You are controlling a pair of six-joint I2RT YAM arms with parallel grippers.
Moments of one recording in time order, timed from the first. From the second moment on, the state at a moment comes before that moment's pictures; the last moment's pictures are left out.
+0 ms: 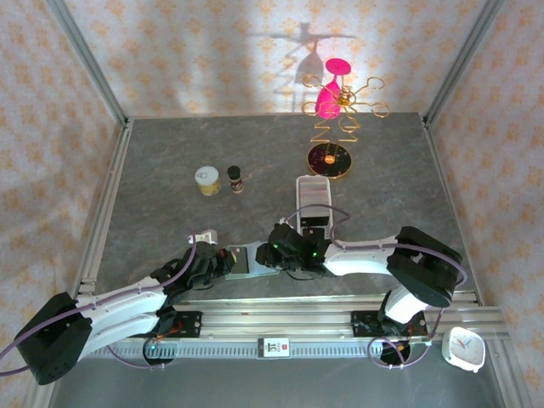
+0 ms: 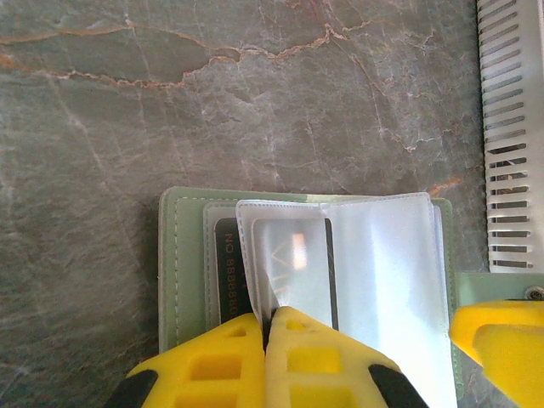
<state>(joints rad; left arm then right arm) -0.71 0.91 0.11 0.08 -0.06 -1.01 1.06 1.57 0.68 0.06 -0.04 1.13</state>
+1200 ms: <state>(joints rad) -0.71 0.87 0.19 -0.07 -0.09 -0.94 1.06 1.50 0.65 0.06 0.00 1.14</state>
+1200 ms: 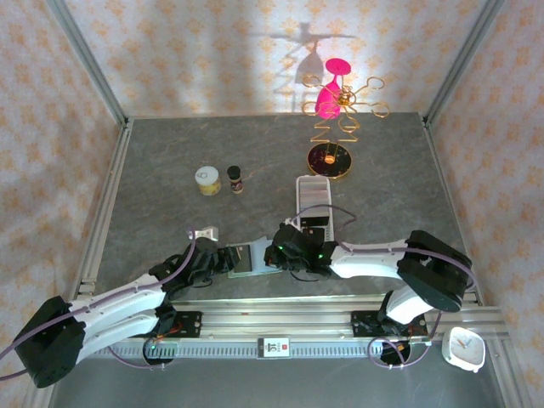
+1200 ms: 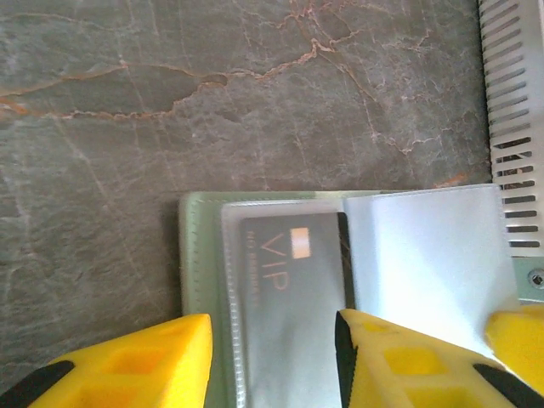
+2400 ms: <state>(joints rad) -0.63 0.70 0.17 -0.19 -0.11 -0.98 0.93 1.27 0.82 0.10 -0.04 0.65</state>
